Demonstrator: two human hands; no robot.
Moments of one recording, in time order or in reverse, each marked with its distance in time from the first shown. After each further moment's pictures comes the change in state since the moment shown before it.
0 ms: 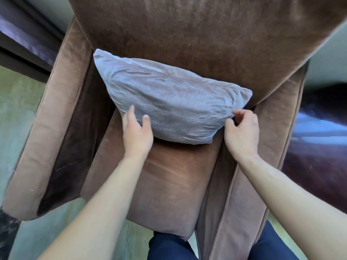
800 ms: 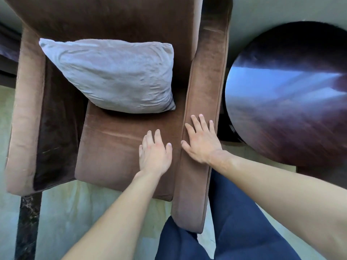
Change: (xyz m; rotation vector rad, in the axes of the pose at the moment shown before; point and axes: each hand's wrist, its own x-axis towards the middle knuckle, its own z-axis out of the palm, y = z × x) left_hand -0.246 -0.012 0.100 0.742 -0.432 0.191; right_hand -0.113 0.158 -0.085 -0.702 -0.582 -0.383
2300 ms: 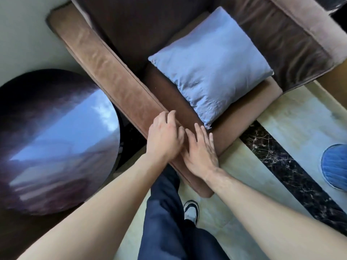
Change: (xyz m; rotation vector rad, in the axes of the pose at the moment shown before) left_hand -0.268 0.694 0.382 0.324 -0.069 1.087; right_hand -0.448 0.621 0.111 0.599 0.524 0.871
